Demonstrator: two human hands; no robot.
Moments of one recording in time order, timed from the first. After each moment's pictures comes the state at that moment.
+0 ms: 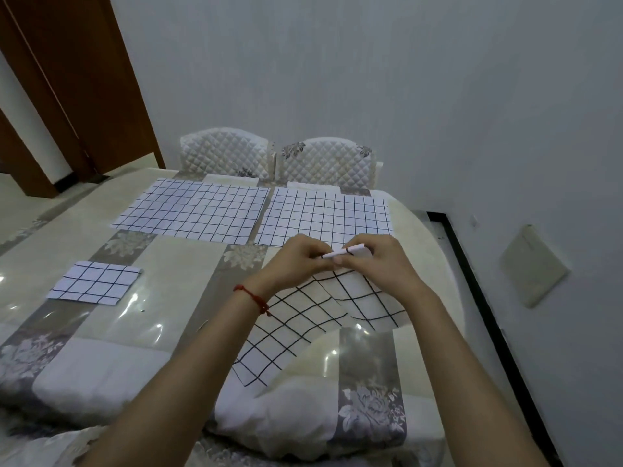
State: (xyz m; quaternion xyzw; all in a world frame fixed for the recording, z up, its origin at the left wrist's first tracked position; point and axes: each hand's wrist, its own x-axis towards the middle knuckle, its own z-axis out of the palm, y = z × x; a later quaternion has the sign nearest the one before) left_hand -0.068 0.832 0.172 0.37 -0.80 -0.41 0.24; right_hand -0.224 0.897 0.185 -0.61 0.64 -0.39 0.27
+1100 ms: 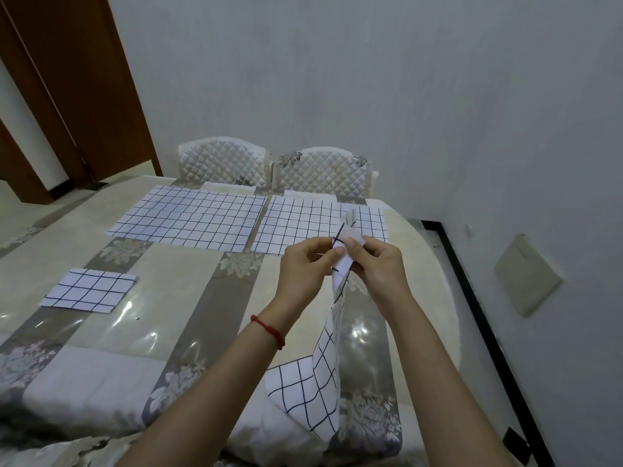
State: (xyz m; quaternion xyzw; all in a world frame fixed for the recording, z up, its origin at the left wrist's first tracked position) left_hand -0.092 0.868 0.177 0.38 -0.60 -0.51 0.49; right_hand -0.208 0.899 0.184 -0.43 0.52 -0.61 0.41
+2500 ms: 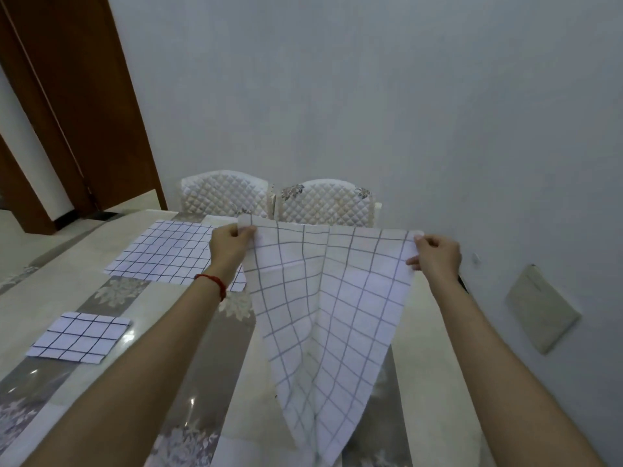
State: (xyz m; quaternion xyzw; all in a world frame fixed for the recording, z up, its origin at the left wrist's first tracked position) left_hand -0.020 0.688 0.183 0.54 -0.52 -0.41 0.52; right_hand -0.330 0.794 0.194 -0.33 0.72 -0.58 0.16
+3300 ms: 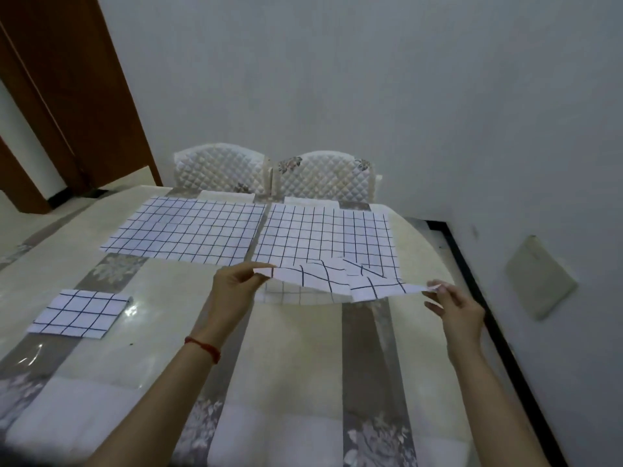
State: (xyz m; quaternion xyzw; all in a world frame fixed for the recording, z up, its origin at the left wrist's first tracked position) left_hand -0.017 0.790 0.130 0.44 -0.63 -0.38 0.51; right_hand -0.330 0.886 0.088 -0.27 0.63 -0.69 0.24
